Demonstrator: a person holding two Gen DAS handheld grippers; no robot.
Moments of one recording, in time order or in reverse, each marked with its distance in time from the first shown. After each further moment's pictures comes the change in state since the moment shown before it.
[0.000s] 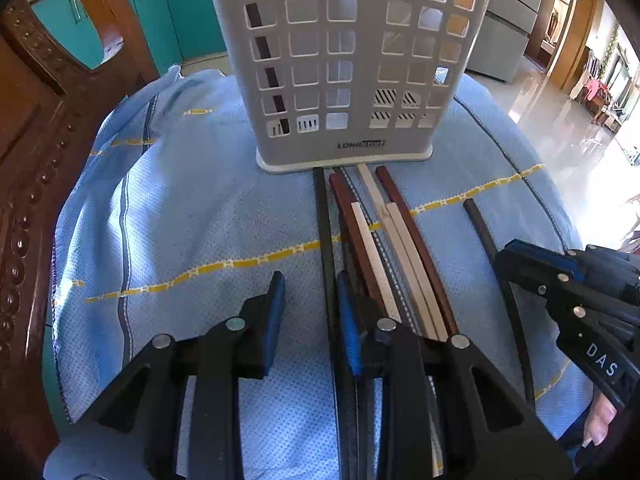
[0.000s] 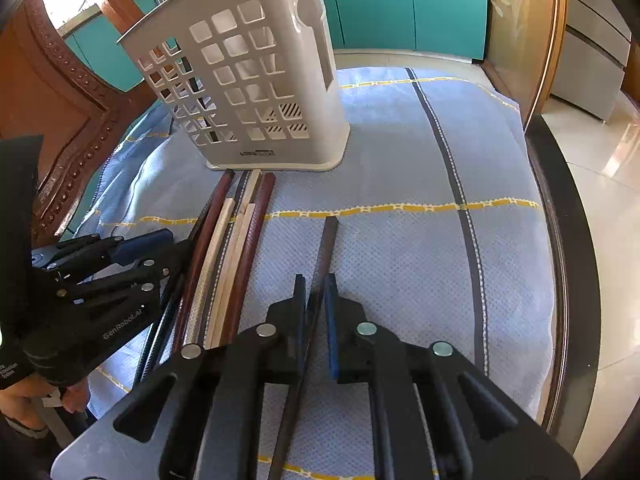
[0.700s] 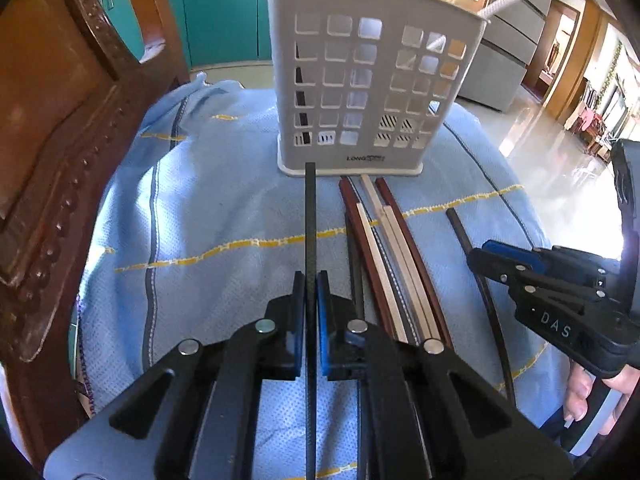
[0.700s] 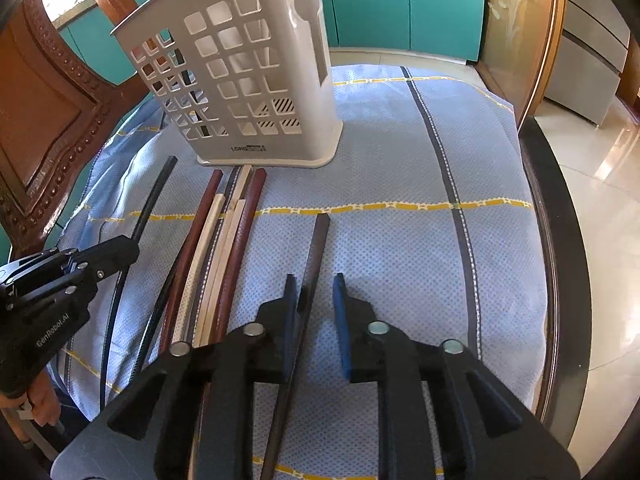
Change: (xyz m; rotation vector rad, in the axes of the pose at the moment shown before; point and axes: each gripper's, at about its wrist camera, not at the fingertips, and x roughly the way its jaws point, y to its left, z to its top) left arm -0.036 0.027 -0.022 -0.076 -0.063 -0.050; right arm 0.003 0.005 -0.003 -0.022 0.008 -0.040
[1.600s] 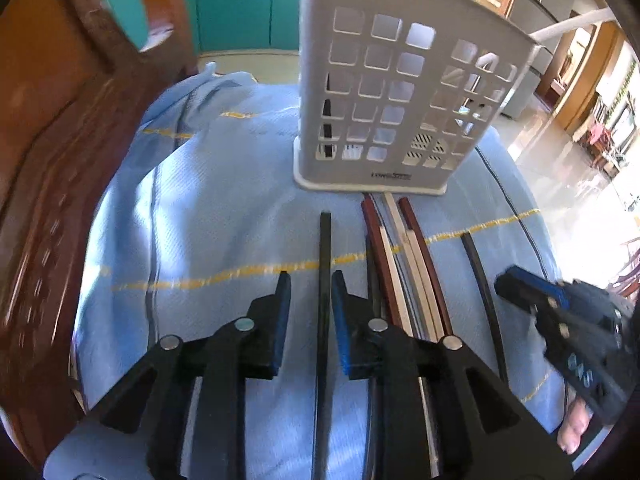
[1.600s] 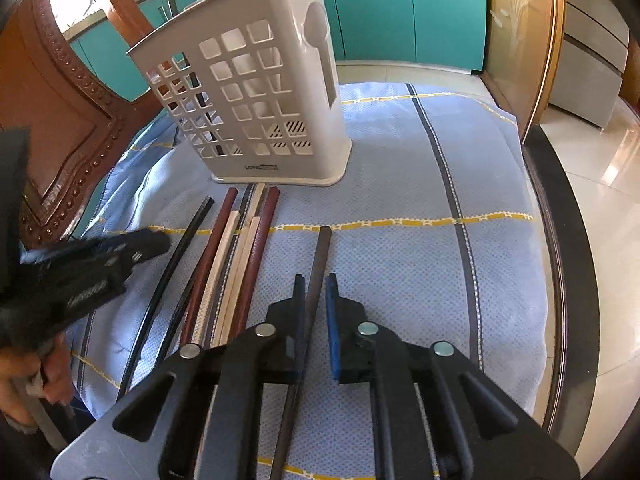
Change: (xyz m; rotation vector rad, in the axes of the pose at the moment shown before) left arm 0.027 0.019 0.033 -0.057 0.047 0.005; right arm -0.011 -0.003 0.004 0.015 -0.058 0.042
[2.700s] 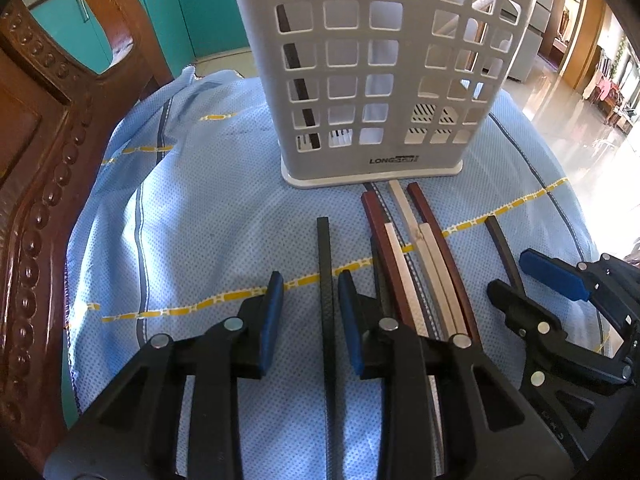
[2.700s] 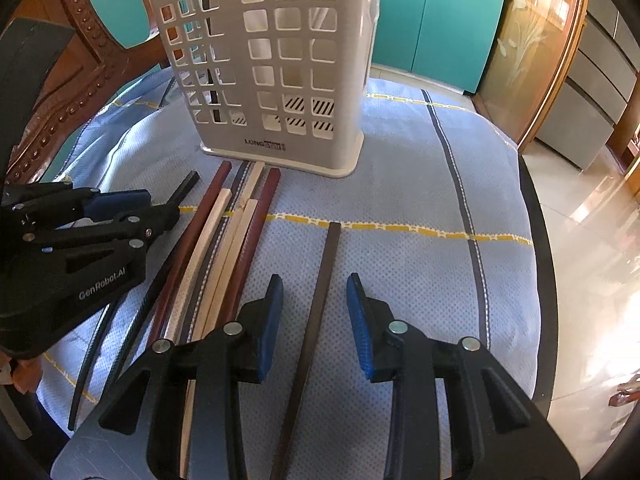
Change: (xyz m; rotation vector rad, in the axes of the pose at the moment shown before) left arm 0.019 -0.035 -0.006 0.120 0.028 0.103; right arm 0.025 0.031 -0.008 -0.139 0.023 -0.159
